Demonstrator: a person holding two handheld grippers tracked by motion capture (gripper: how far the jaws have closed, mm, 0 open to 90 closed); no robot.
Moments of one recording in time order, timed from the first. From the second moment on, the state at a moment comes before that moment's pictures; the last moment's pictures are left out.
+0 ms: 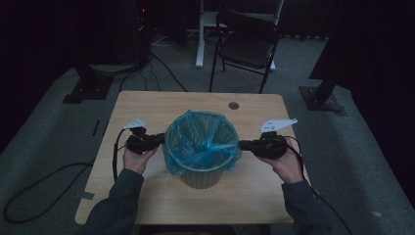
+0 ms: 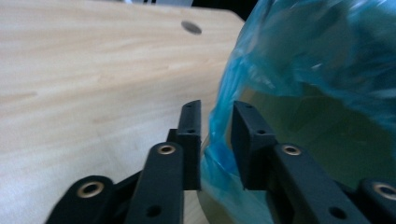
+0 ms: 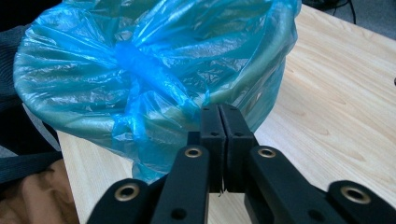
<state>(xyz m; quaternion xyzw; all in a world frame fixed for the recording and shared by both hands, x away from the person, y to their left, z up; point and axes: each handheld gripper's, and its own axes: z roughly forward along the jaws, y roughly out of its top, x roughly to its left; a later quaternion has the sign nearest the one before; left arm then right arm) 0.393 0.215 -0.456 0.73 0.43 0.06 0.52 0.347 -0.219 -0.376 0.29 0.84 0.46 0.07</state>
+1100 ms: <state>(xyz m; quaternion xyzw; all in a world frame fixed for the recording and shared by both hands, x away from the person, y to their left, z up) 0.409 0.189 -0.370 0.75 0.34 0.13 0.55 0.343 -0.222 -0.380 0.29 0.83 0.47 0.08</state>
